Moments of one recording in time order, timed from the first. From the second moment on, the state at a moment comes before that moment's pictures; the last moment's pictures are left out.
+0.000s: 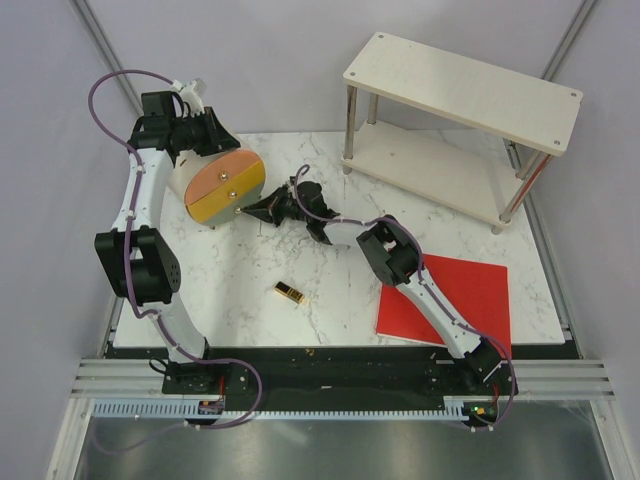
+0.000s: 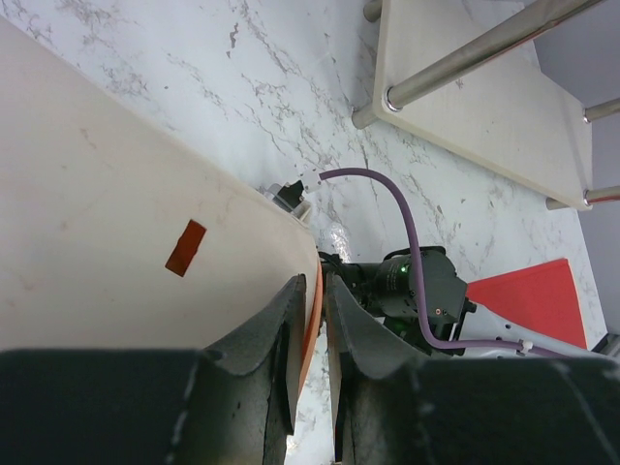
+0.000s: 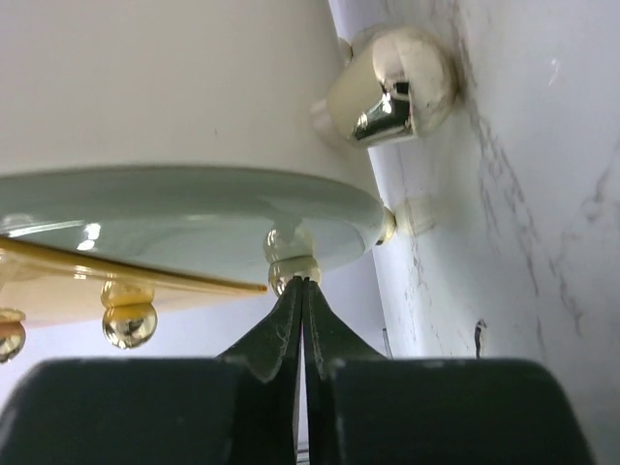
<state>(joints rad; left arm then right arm) 0.10 1.86 1.82 -0.60 0.66 -0.17 0.71 2.81 2.10 0.61 -0.52 1.69</state>
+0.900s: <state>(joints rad) 0.10 1.86 1.82 -0.60 0.65 -0.17 0.73 2.78 2.03 0.66 -0.53 1.71</state>
